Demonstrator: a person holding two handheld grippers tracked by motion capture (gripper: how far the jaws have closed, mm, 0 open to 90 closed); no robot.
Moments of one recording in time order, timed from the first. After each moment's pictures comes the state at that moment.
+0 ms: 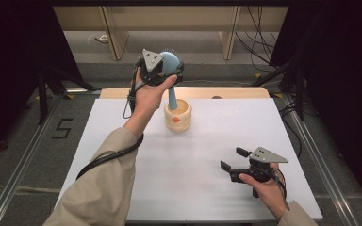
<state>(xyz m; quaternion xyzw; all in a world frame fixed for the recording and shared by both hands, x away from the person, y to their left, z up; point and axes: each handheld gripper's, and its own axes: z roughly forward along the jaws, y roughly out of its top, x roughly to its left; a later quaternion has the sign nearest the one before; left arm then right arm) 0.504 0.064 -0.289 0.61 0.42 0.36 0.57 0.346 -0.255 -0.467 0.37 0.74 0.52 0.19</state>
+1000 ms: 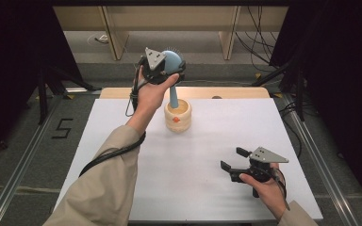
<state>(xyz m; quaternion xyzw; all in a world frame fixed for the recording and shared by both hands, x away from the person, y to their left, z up) 0.511 0.059 -0.291 0.61 0.41 0.36 0.57 0.346 -0.255 -0.468 0.37 0.74 0.53 0.19</state>
